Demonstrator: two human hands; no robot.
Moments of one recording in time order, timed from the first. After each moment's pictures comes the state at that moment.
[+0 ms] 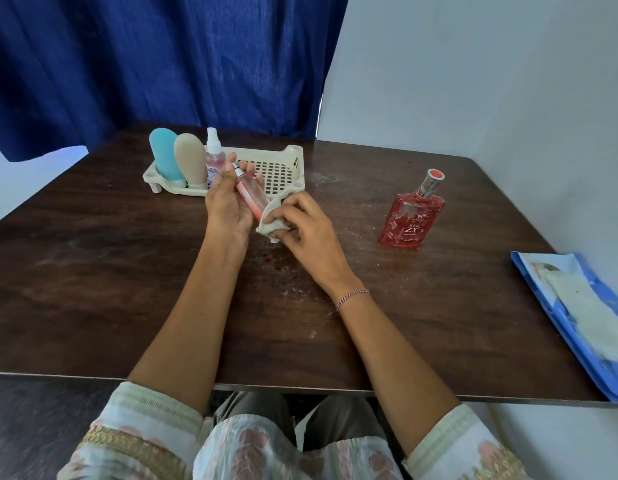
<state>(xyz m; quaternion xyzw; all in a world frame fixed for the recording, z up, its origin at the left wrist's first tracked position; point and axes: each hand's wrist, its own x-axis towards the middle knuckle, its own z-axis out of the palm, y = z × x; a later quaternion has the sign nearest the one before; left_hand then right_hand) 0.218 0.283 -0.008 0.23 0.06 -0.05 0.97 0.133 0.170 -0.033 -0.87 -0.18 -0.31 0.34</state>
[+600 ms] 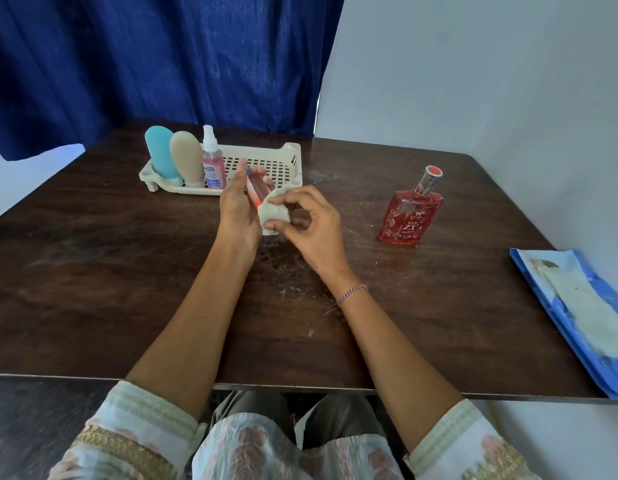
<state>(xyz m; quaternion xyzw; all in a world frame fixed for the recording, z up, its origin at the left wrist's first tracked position) 0.210 0.271 -0.013 0.25 0.07 -0.12 0.96 0.135 0.171 -0.029 -0.78 -0.15 -0.30 0.52</state>
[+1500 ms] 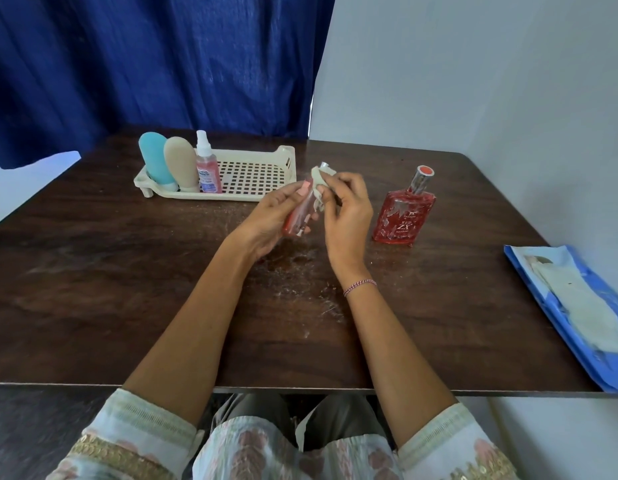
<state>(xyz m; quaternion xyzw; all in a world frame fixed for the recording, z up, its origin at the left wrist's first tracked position) 0.189 0.252 -0.012 0.57 -0.23 -0.25 0.75 0.138 0.139 -0.020 -0.78 0.01 -0.49 0.38</state>
